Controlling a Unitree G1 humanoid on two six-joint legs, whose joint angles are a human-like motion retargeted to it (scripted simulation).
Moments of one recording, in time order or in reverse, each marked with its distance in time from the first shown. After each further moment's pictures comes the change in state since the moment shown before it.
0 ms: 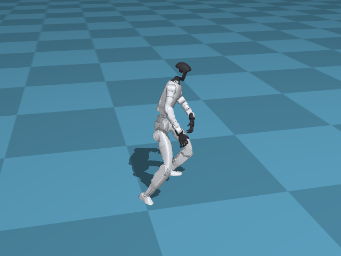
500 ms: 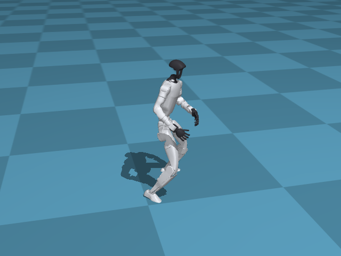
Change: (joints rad) left arm 0.213 -0.477 0.317 -0.272 -0.245 0.162 0.146; right arm 0.285 -0.183 -0.119 -0.442 0.214 -0.056 0.034; waist -0.247 0.105 -0.065; left_leg 0.391 0.149 0.018 -0.451 0.257 -0.149; right_leg 0.181 0.163 -0.034 0.028 -0.170 -0.126
